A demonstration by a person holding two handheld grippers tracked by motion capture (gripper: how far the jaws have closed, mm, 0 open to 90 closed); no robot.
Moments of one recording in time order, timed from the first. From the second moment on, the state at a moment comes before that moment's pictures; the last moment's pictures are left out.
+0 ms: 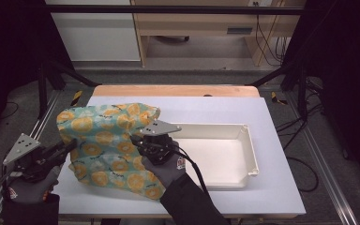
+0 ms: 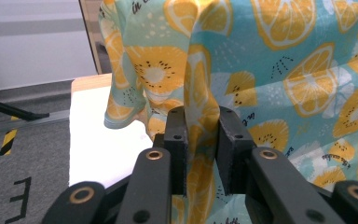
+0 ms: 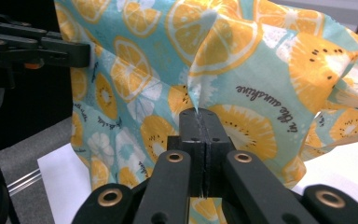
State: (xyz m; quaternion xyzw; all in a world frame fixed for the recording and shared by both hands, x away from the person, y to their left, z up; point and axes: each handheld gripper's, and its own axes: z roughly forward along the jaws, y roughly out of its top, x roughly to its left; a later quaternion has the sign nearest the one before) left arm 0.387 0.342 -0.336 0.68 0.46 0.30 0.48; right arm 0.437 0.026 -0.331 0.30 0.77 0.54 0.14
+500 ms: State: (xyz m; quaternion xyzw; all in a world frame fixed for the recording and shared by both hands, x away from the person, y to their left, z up) left arm 0.382 0.345 -0.334 0.68 0.47 0.30 0.48; right arm 0.421 0.022 -0.320 0.28 0.77 0.56 0.14
